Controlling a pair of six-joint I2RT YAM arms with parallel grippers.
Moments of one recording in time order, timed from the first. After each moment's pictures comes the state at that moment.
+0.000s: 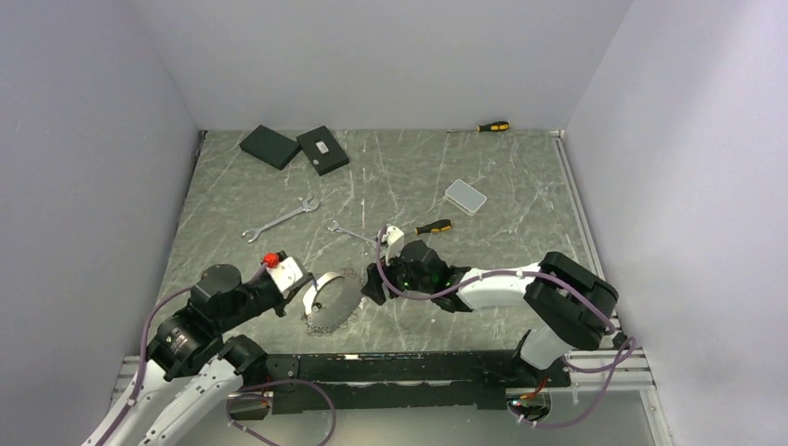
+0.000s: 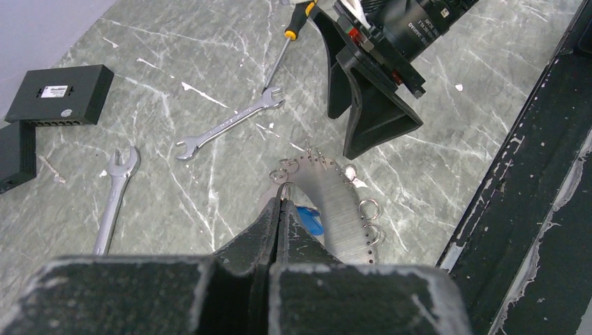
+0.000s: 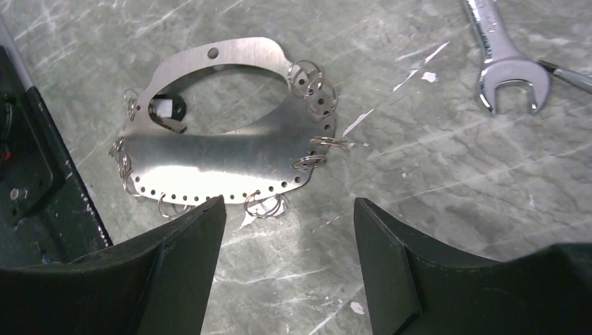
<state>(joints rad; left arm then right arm) -0.63 0.32 0.64 -0.63 0.24 0.27 0.97 1.56 0.61 0.45 -0.14 0.32</state>
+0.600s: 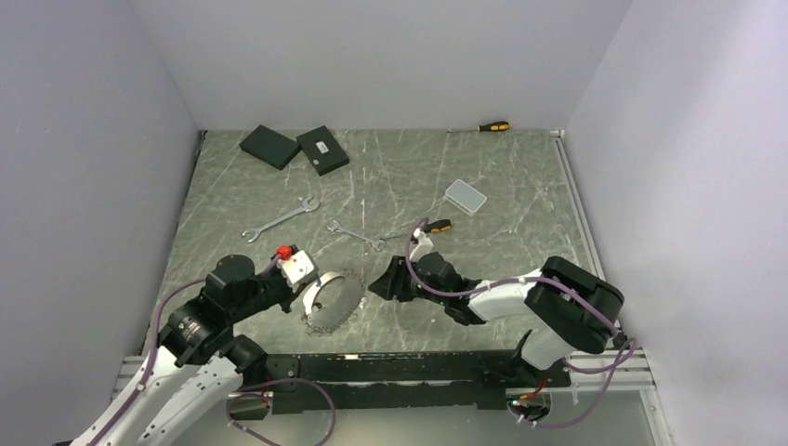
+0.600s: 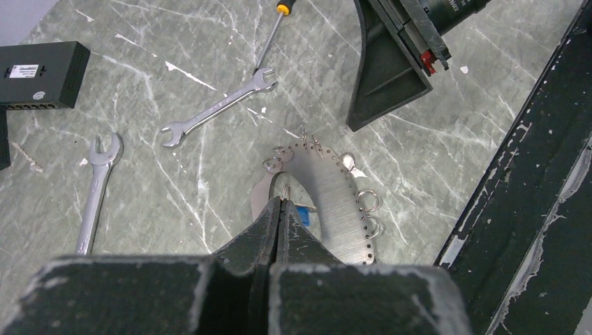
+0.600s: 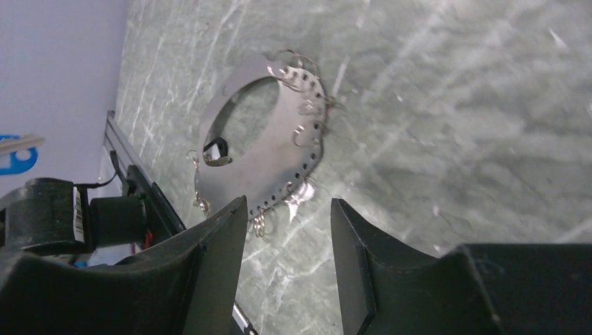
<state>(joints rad) -0.63 0.41 0.63 -0.61 0.24 0.27 0.96 1.52 0.45 0.64 -0.05 0.86</state>
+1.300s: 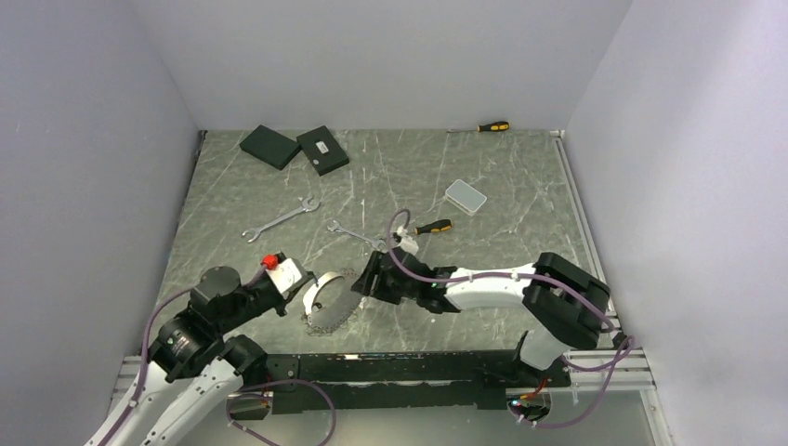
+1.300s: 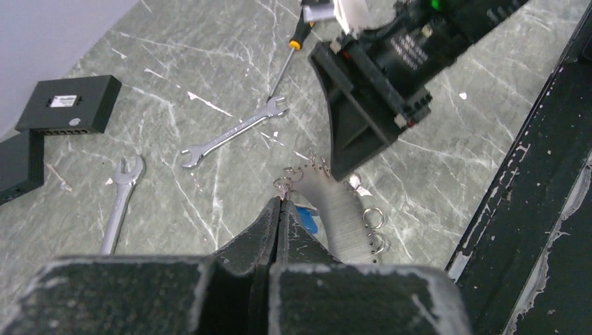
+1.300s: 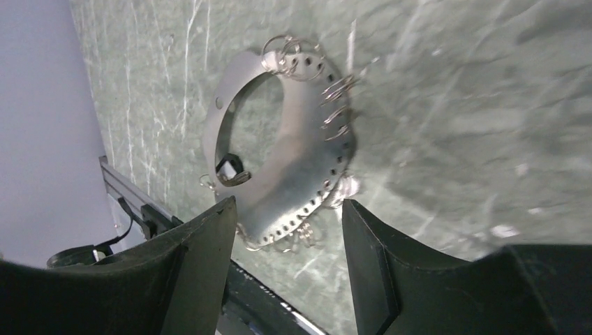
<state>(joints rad) -0.63 0.32 0.62 -0.59 0.24 0.27 1.04 1.57 0.69 0.21 0.08 1.17</state>
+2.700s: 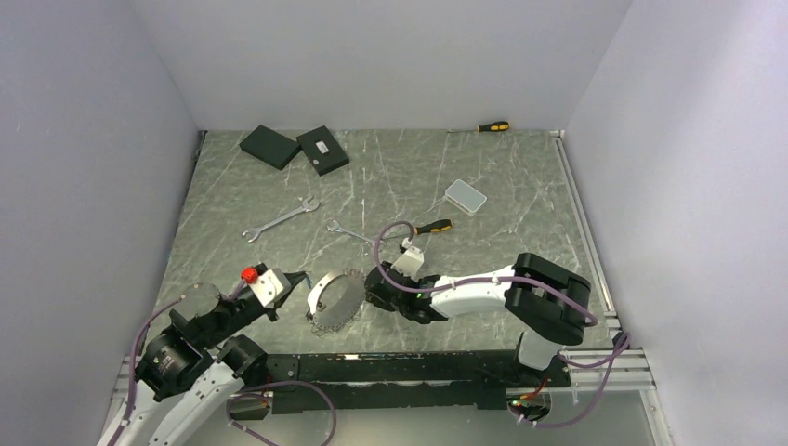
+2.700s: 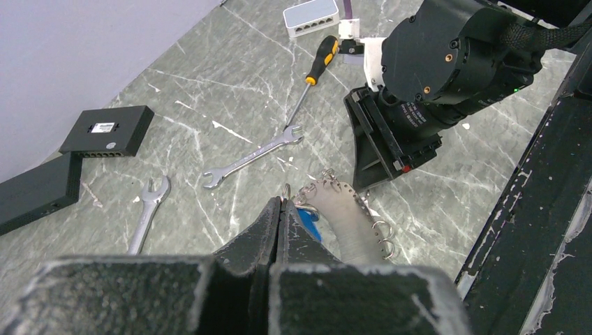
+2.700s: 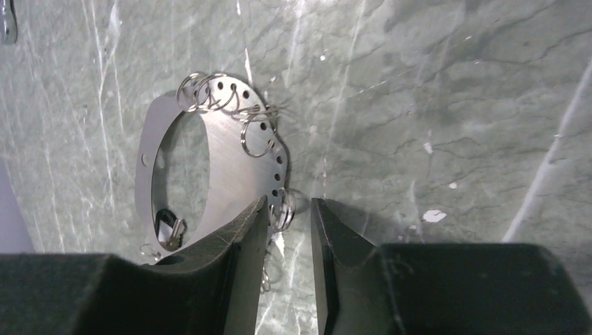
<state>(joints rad) -0.63 0.16 0.61 -0.58 0.22 0.26 1.18 1.67 0.78 0.00 0.45 1.38</state>
